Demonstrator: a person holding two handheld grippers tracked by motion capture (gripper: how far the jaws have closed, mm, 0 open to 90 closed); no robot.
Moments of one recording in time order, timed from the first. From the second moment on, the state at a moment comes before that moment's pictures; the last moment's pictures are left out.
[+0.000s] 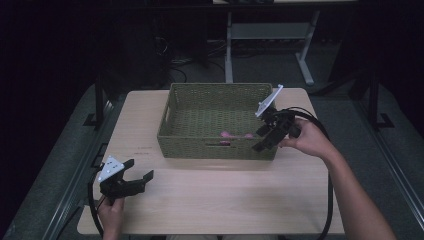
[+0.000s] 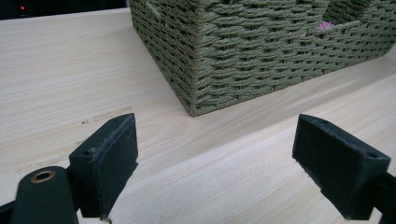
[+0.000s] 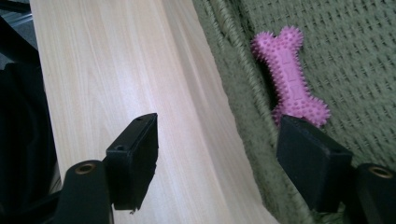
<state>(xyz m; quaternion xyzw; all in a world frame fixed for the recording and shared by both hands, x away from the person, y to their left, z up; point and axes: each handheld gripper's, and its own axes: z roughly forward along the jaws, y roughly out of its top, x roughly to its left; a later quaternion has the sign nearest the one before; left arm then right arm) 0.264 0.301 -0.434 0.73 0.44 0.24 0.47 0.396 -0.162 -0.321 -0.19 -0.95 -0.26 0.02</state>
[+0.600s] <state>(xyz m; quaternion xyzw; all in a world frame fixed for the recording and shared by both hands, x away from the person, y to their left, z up) 0.264 0.300 -0.434 0.74 0.43 0.24 0.46 0.375 -0.175 -0.351 -0.20 -0.94 -0.26 0.03</state>
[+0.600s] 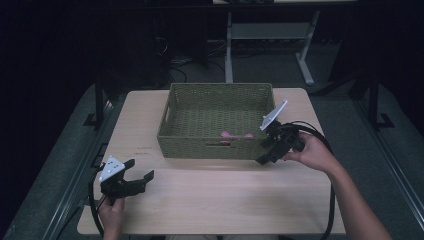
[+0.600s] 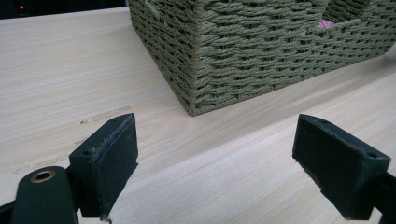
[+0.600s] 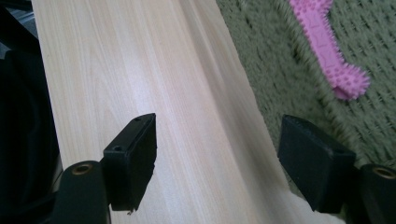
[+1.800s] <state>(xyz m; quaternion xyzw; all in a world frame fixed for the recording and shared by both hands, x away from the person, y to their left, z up) 0.264 0.298 -0.435 0.74 0.43 0.24 0.46 0.334 -0.219 -0.406 -0.24 -0.93 -0.28 0.04</state>
